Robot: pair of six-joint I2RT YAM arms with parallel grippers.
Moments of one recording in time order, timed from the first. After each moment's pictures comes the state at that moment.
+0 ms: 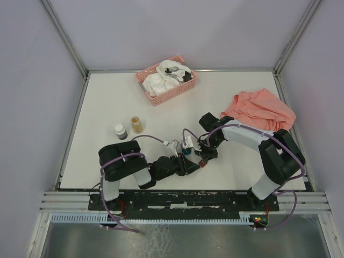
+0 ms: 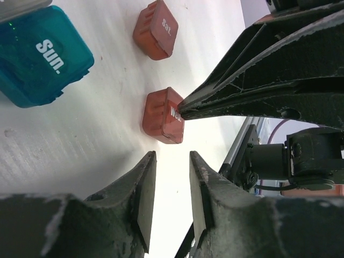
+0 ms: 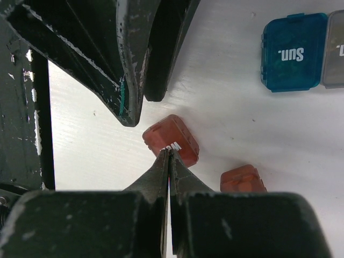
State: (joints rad) left arm -1.12 1.90 0.35 1.30 -0.07 -1.07; right arm 0.62 1.64 1.00 -0.85 -0.55 -1.05
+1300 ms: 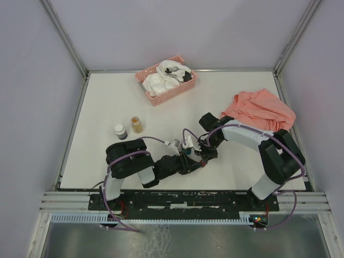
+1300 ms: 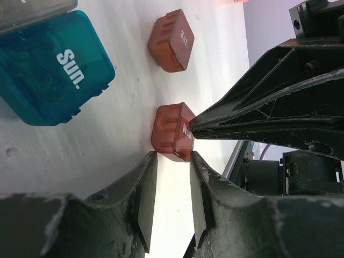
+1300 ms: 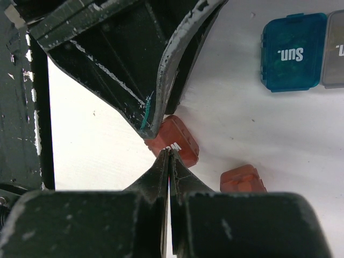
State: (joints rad) left arm -1.11 2.00 0.40 1.33 -0.08 -1.16; right arm 0.61 1.64 1.00 -0.85 -0.55 -1.05
